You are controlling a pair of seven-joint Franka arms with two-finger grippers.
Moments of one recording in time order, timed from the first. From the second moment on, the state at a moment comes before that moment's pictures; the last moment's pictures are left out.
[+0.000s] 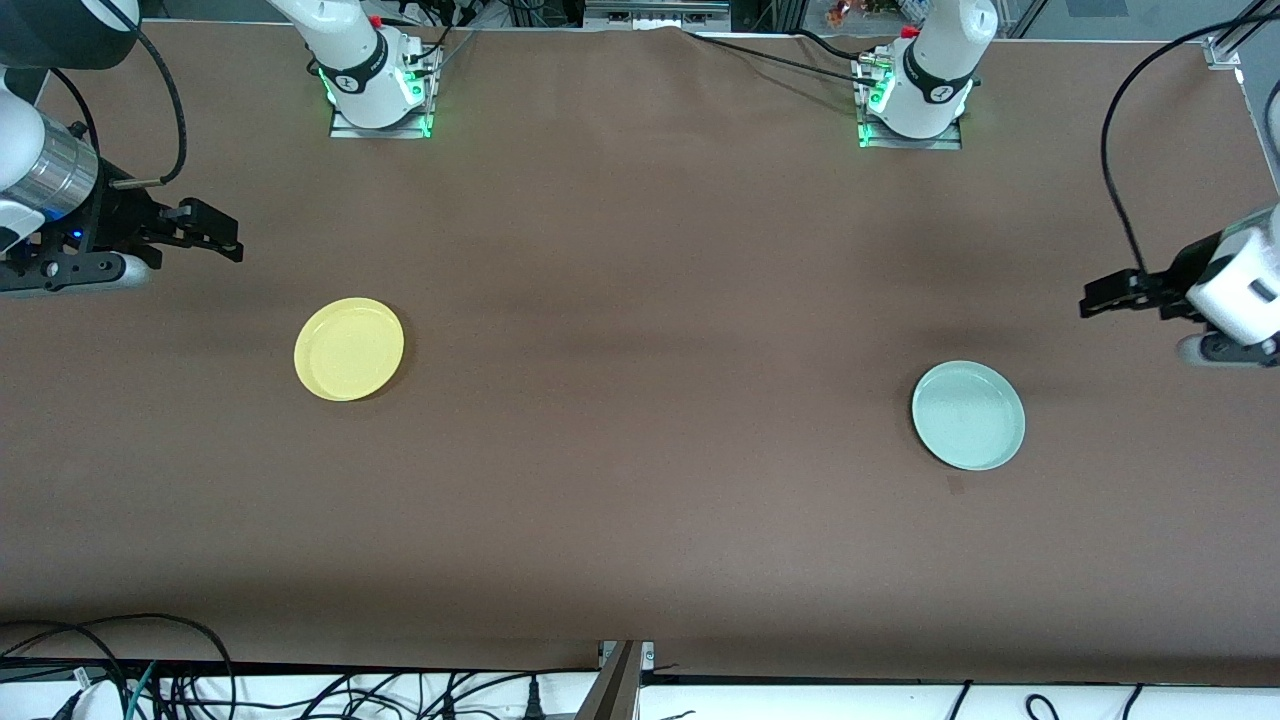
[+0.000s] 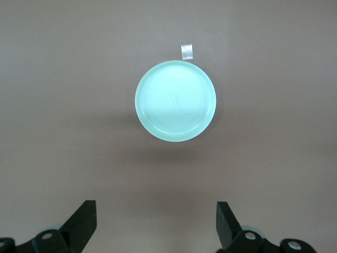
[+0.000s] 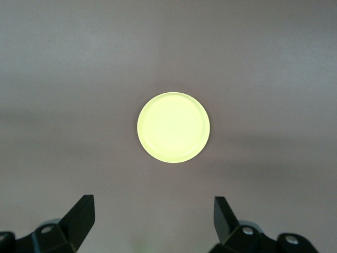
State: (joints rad) left arm -0.06 0.20 0.14 -1.59 -0.03 1.62 0.07; right arm -0.04 0.02 0.09 -1.69 0.03 1.64 -0.03
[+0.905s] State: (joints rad) left arm 0.03 0.47 0.15 -1.94 -0.03 2.32 0.15; right arm -0.04 0.02 0.09 -1.69 0.03 1.63 -0.03
